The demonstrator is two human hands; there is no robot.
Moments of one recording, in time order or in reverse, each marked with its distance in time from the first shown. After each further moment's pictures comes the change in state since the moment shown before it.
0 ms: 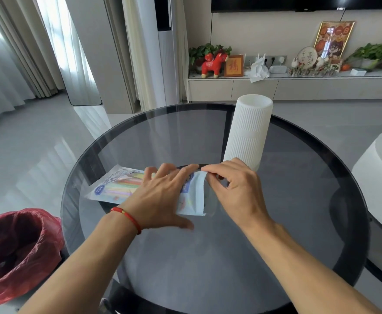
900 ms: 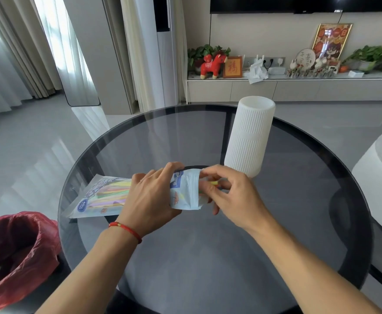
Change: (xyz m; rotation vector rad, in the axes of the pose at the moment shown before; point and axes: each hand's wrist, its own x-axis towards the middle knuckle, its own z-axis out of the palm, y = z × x) left_hand -0.003 -0.007 0.011 -0.104 0.332 -0.163; right_hand 0.000 0.010 0.003 0.493 -0.333 0.347
